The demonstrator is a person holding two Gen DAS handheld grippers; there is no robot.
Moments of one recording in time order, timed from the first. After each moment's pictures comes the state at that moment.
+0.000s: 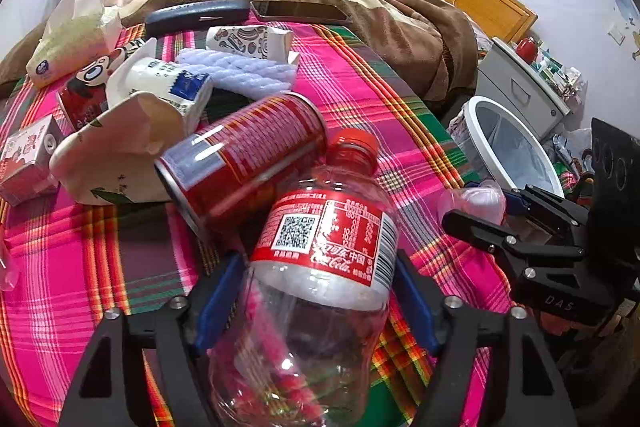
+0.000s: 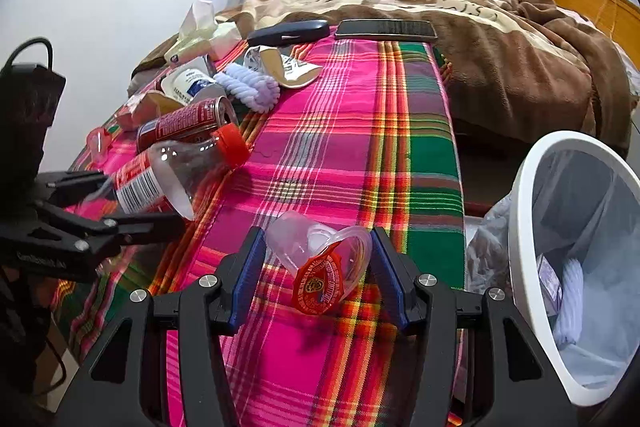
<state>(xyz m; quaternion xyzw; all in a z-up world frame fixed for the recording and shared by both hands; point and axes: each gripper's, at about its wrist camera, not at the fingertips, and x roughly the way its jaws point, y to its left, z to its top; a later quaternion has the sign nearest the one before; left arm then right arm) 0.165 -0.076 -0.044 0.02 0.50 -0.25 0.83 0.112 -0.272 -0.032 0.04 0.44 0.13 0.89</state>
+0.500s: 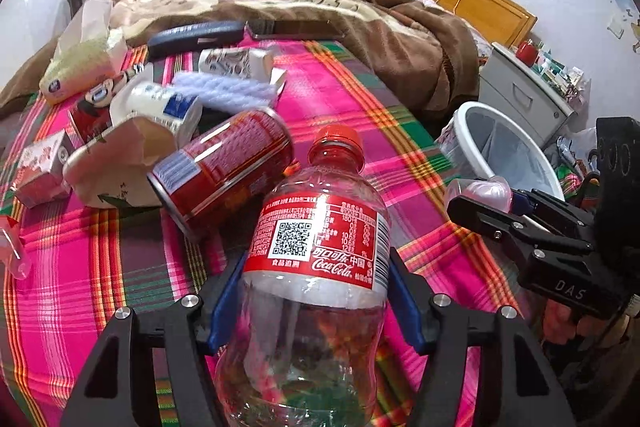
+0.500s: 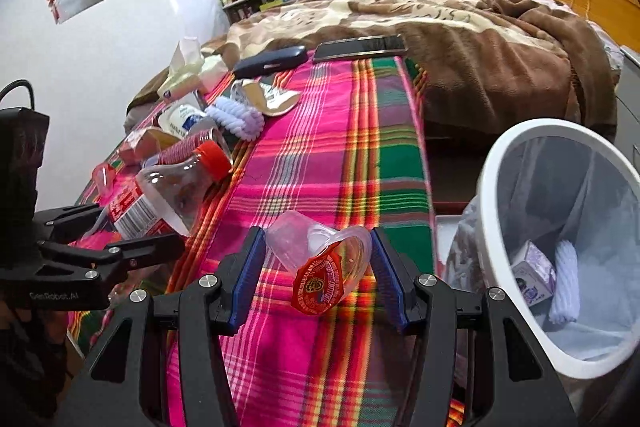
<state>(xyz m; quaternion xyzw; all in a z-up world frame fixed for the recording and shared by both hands) 0.138 -0.093 -0.026 0.03 0.46 -0.24 0.85 0.096 -0.291 -0.018 0.08 0.40 0.10 0.91</state>
